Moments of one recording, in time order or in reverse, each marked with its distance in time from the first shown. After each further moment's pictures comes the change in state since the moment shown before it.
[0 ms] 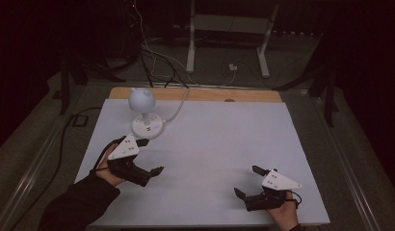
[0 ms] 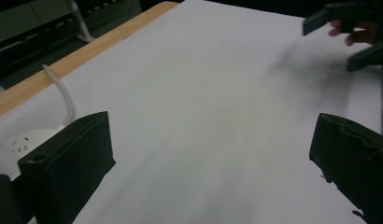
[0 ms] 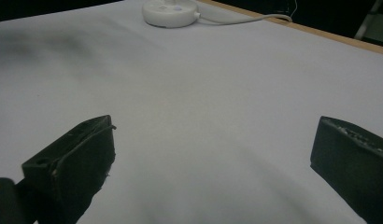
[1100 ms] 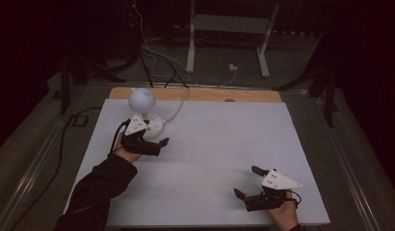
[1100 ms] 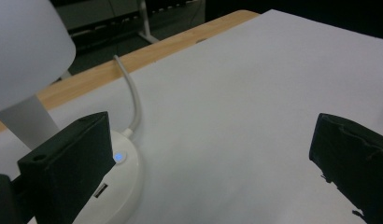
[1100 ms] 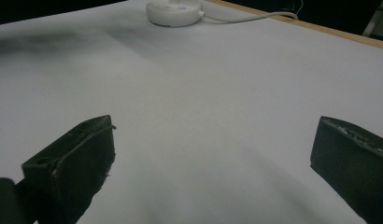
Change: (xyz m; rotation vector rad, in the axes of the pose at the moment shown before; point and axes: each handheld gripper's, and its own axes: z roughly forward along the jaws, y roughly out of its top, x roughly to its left) left arm 0.055 -0.007 0.059 -0.043 0.208 -0.154; right arm -0.001 0.000 0.001 0.000 0.022 0.011
